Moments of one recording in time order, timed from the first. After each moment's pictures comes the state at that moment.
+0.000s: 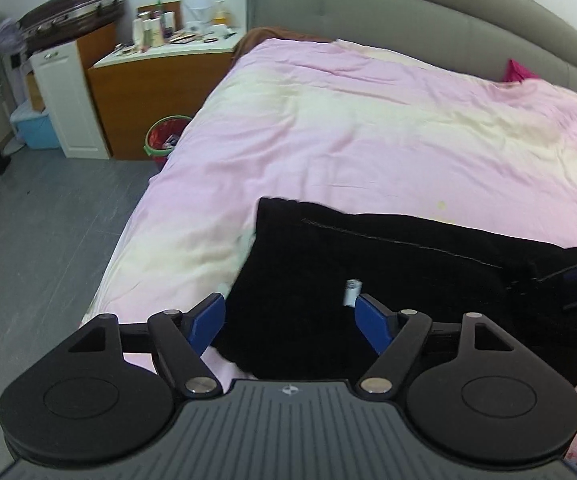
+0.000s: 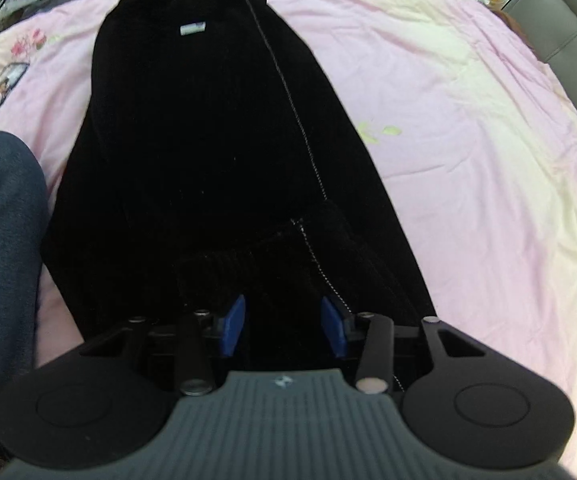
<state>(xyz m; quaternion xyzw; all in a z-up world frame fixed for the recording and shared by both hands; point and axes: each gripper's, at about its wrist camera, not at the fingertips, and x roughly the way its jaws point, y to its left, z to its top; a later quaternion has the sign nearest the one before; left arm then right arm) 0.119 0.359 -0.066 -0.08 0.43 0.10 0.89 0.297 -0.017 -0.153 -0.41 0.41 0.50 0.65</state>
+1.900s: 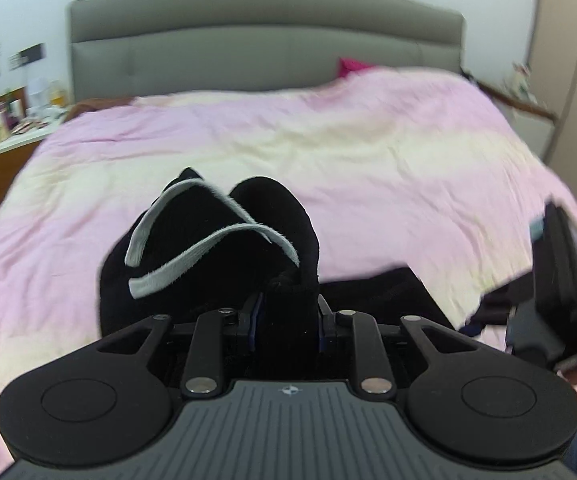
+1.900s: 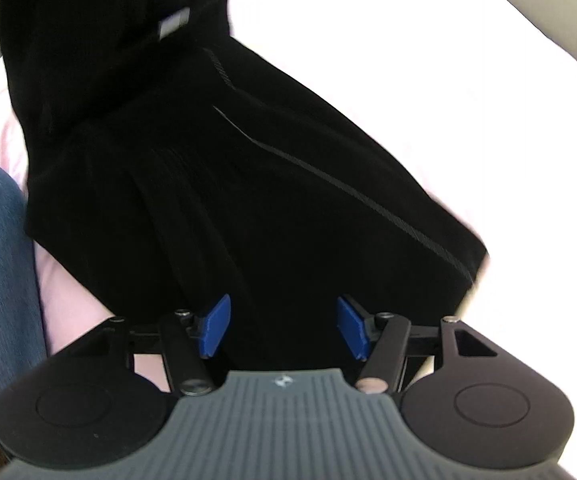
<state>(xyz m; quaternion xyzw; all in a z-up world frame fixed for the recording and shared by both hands) 0.237 0.014 -0.073 0.01 0.37 -0.06 0.92 0.277 -0.121 -0.153 -0.27 0.51 0.37 0.73</state>
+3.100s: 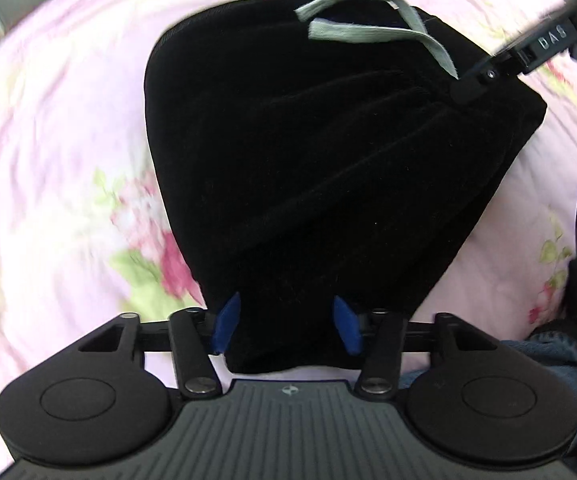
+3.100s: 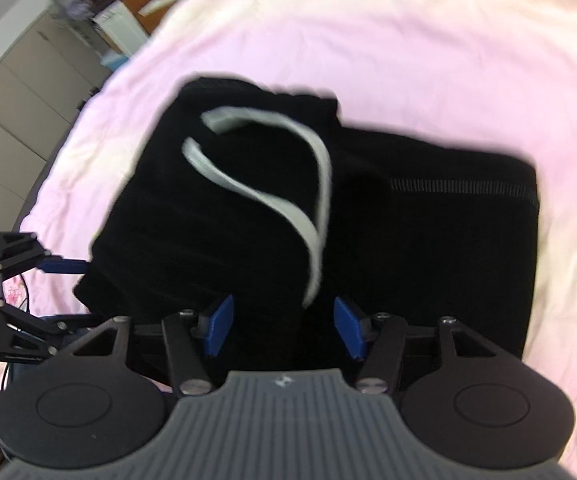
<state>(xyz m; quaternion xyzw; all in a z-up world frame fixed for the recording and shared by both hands) 0.186 0.097 -0.174 0.11 0.58 -0.13 0.80 0.290 -0.136 -0.159 0.01 0.57 0.34 0.75</state>
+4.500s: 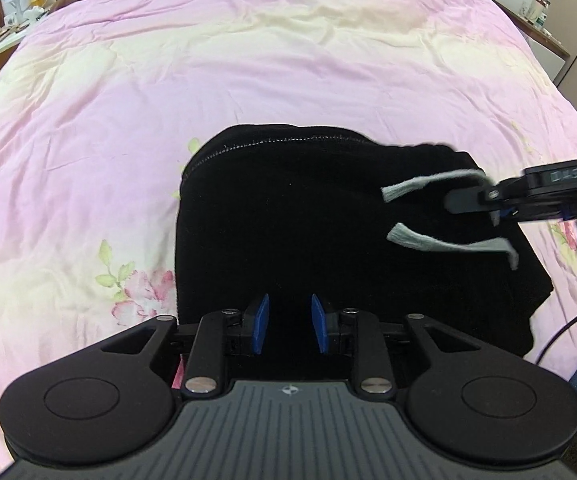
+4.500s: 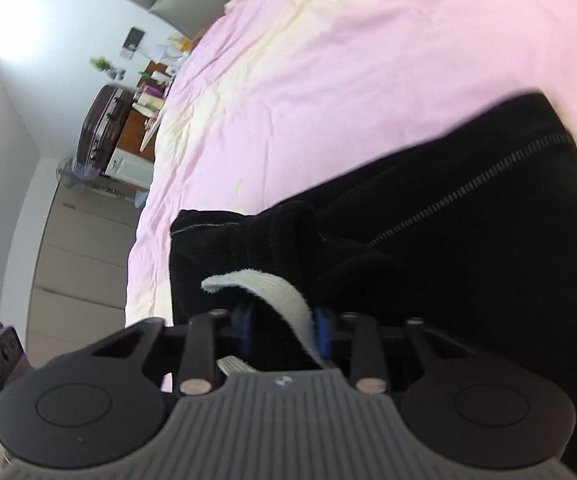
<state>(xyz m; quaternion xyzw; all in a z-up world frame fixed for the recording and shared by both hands) 0.256 0.126 -0.135 -0.02 0.51 -0.09 0.85 0.347 -0.143 -0.185 0.27 0.54 0.31 0.73</state>
